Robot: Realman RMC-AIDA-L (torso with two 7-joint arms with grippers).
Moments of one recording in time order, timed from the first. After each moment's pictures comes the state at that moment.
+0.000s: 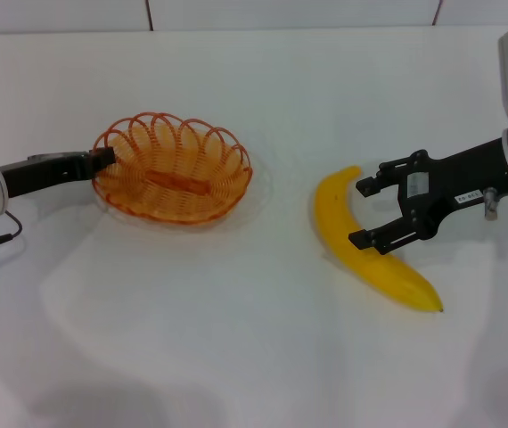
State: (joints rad) left arm -0.68 -2.04 0.58 0.36 2.05 0.97 -1.67; right arm 0.62 2.01 -0.88 -0.79 -2.29 -1.53 1.52
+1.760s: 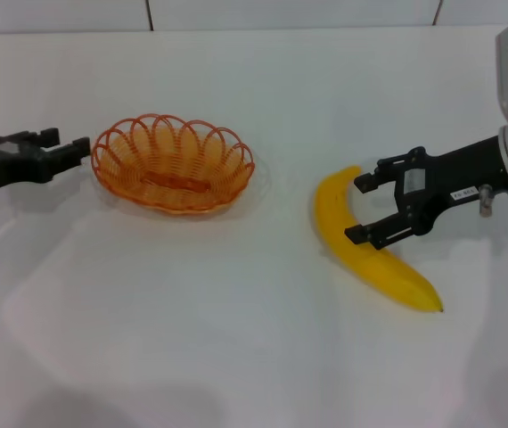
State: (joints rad) left arm -0.57 -2.04 0.59 0.53 1.99 1.11 -1.44; right arm 0.62 2.02 -0.88 -0.80 -2.29 -1.51 1.54
